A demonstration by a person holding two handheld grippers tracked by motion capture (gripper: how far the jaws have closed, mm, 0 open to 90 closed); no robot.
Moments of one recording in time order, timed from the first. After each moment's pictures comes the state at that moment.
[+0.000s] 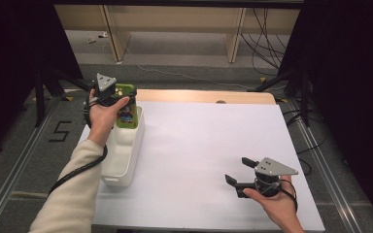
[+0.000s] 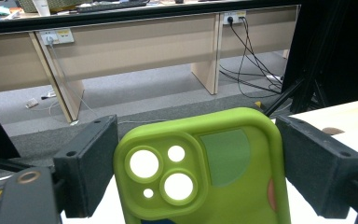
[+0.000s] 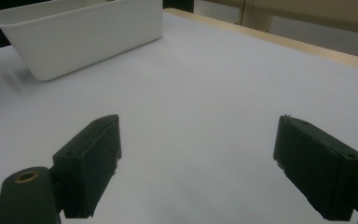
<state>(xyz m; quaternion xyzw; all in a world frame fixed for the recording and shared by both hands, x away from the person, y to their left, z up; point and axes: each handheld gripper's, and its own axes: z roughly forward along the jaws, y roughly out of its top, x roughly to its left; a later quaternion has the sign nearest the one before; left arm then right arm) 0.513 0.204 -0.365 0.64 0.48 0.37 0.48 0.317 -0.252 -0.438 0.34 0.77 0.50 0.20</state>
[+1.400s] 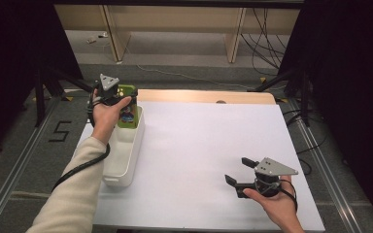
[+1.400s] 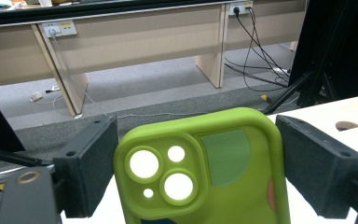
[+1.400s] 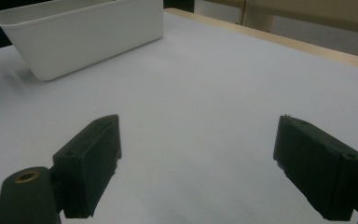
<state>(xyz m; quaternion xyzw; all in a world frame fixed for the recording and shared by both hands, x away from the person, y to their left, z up) 0.526 0.203 -0.376 0.64 0.49 0.37 0.46 0.317 -0.252 -0.438 0.34 0.77 0.50 0.20</state>
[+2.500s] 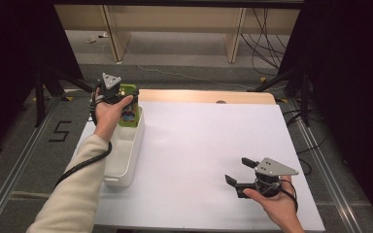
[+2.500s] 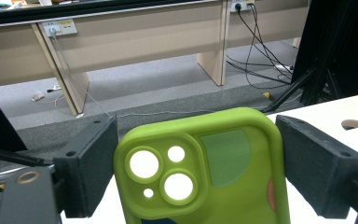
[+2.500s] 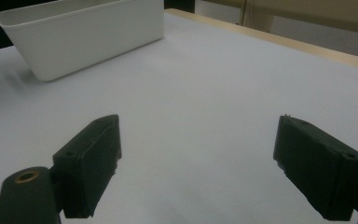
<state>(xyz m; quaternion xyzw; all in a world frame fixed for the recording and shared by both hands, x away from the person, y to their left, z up) 0.534 0.200 -0.378 0.65 0.49 0.37 0.45 0.316 -0.253 -0.437 0.34 0.77 0.50 0.20</state>
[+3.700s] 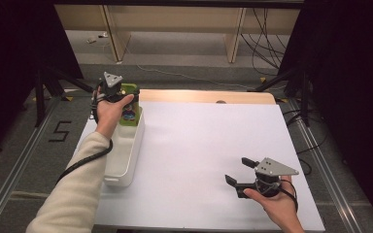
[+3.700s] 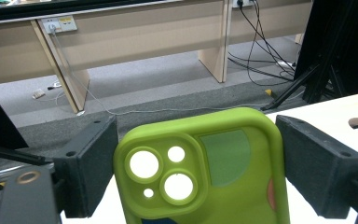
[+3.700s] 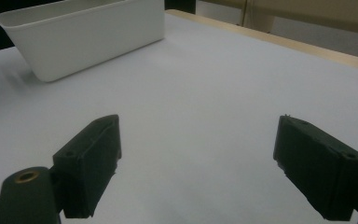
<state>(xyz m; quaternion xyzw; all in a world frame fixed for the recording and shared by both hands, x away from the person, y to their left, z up) 0.543 0.199 -0.381 0.65 0.49 0.37 0.45 0.316 -0.253 -0.437 0.34 0.77 0.50 0.19</state>
